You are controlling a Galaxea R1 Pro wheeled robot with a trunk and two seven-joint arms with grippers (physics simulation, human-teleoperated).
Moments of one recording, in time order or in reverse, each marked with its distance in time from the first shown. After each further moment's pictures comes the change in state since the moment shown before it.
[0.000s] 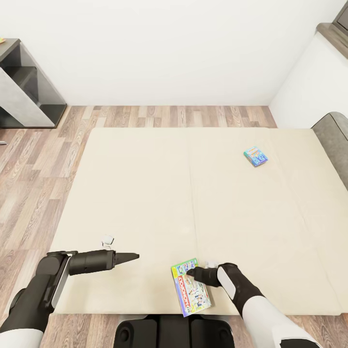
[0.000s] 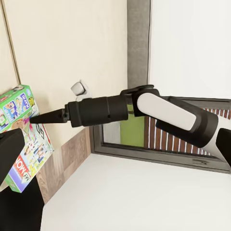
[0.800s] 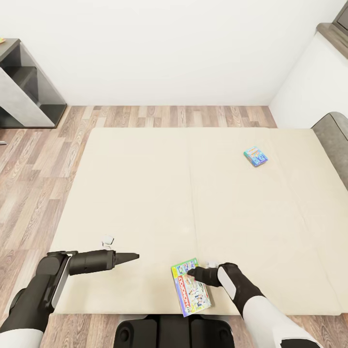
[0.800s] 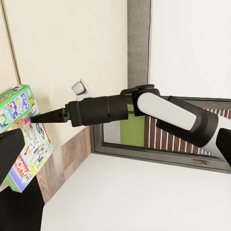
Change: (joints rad) left arm 0.000 0.000 -0.001 0.000 0.000 0.000 0.001; right arm 0.000 -0.003 0.003 0.000 0.005 -0.002 -0.006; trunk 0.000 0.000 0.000
